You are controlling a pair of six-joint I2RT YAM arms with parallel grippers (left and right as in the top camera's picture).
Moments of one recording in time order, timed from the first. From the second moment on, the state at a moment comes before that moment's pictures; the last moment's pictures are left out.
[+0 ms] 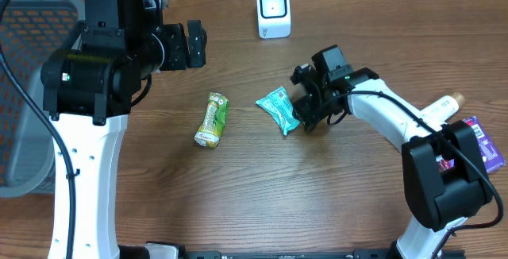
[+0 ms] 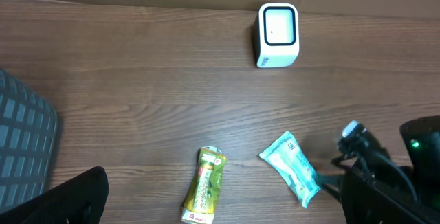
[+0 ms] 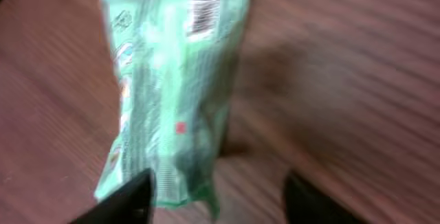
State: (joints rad) left arm -0.15 1.53 2.00 -1.26 0.02 -0.19; right arm 0.39 1.90 1.27 -0.62 -0.27 -0.14
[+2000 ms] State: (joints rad) left arm -0.15 1.53 2.00 -1.26 0.02 -0.19; right arm 0.21 1.89 1.15 -0.47 -0.64 0.37
